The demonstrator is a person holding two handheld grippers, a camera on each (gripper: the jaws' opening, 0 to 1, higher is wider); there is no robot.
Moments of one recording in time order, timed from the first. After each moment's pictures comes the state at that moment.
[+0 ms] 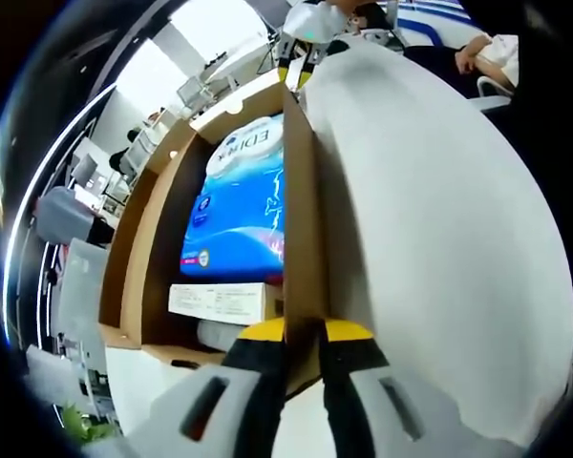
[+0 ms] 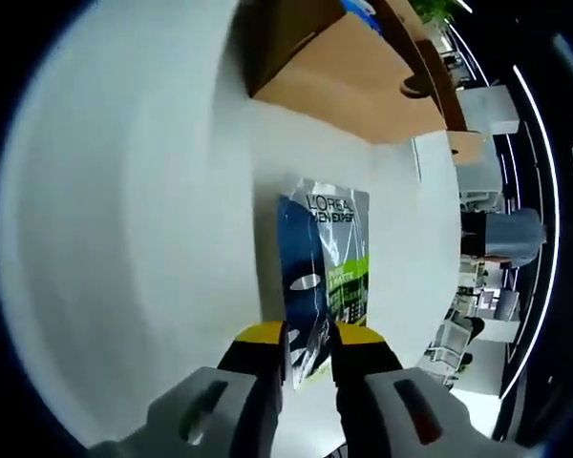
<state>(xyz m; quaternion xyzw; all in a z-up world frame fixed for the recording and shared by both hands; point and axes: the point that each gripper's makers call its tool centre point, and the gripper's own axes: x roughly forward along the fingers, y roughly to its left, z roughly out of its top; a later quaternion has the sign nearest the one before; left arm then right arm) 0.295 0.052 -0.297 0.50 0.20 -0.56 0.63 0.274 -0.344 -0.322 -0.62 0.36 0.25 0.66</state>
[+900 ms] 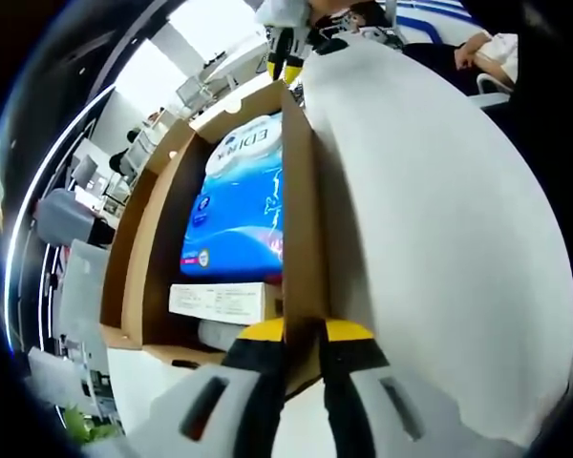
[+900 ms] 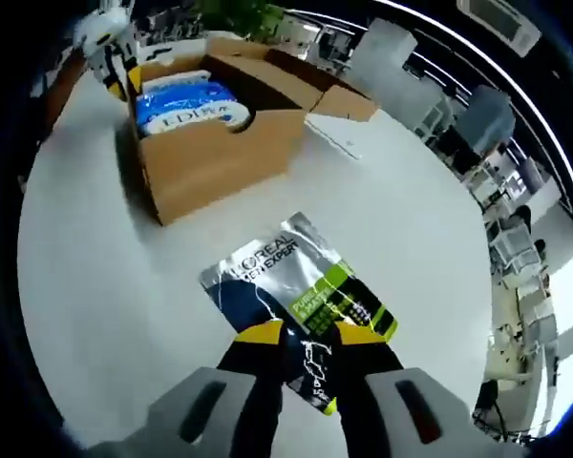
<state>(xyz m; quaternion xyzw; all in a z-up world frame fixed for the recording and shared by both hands) 0.295 0.053 -0.297 0.51 0.20 -0.55 0.63 0.296 -0.332 -0.305 -0.27 0.38 0.21 0.86</state>
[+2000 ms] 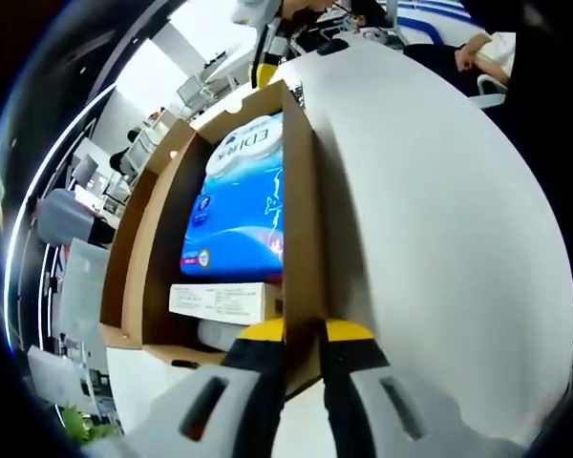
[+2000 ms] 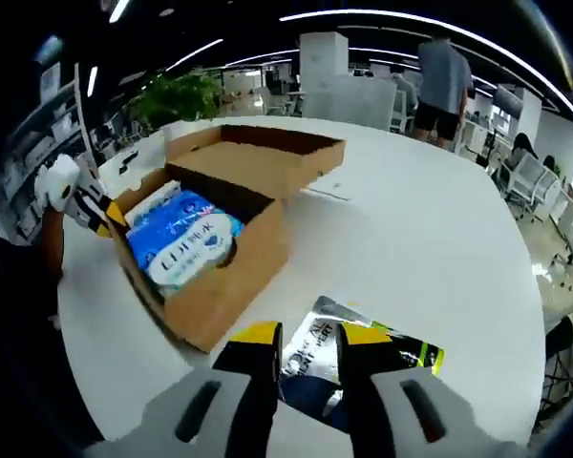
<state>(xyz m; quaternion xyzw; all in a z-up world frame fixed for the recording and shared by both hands) 0.295 0.052 -0.297 0.51 0.20 -0.55 0.63 0.325 -0.257 -0.241 -0.09 0.35 0.22 0.90</state>
